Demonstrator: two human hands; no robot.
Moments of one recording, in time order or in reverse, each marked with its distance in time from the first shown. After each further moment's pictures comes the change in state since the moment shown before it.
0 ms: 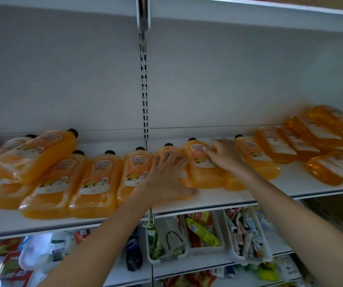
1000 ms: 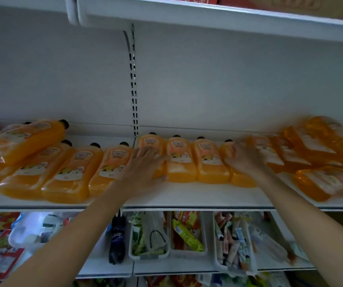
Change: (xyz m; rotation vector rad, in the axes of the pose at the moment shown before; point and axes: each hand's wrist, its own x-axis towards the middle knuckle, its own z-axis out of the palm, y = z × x) left_hand 0.007 0.007 0.009 0.217 0.097 -0.073; right_hand 0.023 0.103 -0.038 -0.249 -0.032 0.133
